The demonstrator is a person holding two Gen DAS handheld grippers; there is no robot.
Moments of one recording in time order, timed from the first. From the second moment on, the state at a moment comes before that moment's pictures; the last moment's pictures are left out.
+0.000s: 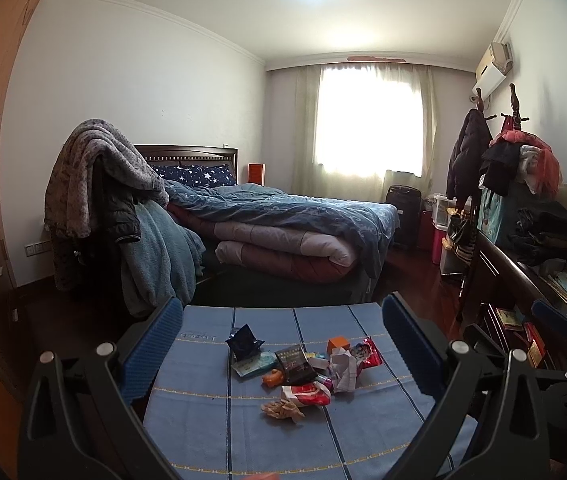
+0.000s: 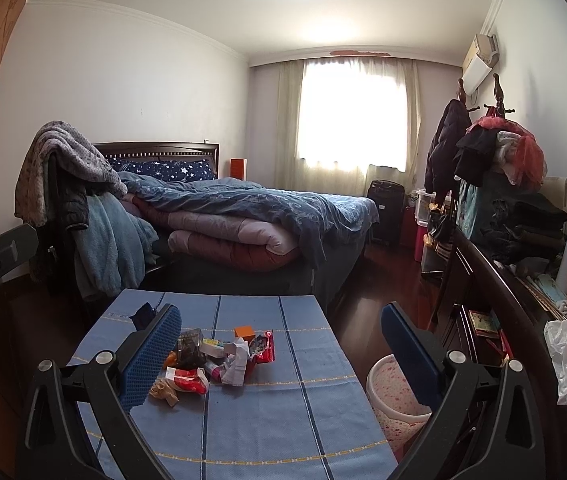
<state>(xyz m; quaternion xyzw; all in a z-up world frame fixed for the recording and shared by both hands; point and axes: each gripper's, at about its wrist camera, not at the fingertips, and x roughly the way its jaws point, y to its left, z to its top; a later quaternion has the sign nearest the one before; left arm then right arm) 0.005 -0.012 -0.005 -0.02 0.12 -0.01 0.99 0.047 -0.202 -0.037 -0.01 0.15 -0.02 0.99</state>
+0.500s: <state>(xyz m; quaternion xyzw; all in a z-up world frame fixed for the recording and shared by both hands) 0.016 -0.015 -0.009 -0.02 0.13 -0.01 0.99 0.059 -0.204 -0.046 -0.01 0.16 -0.02 0.99</state>
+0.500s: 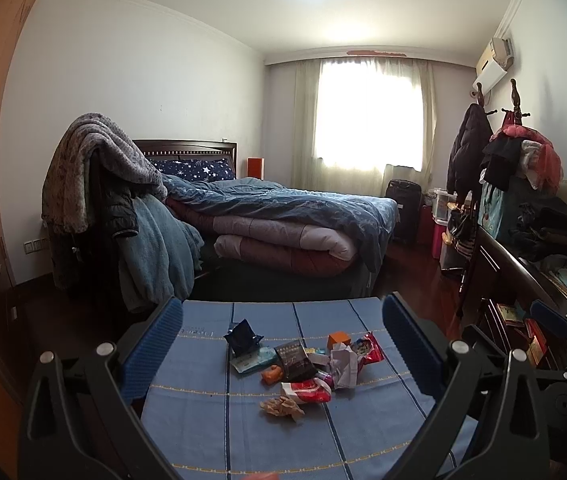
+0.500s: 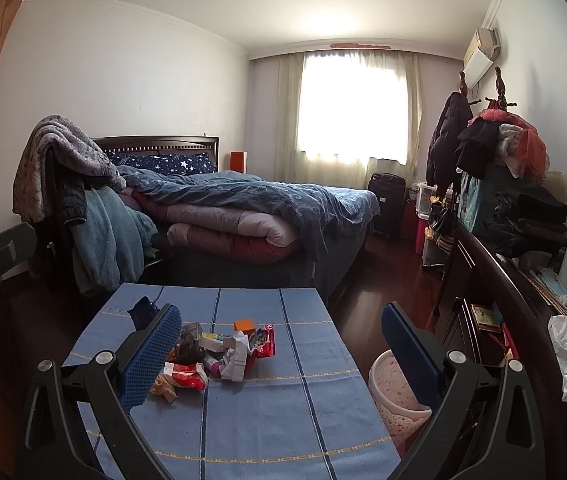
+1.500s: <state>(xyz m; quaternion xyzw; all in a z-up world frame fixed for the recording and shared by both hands) 0.097 0.021 -0.100 -0.04 0.25 0.03 0.97 0.130 -0.202 -0.119 -0.01 0.29 -0.01 0.96</state>
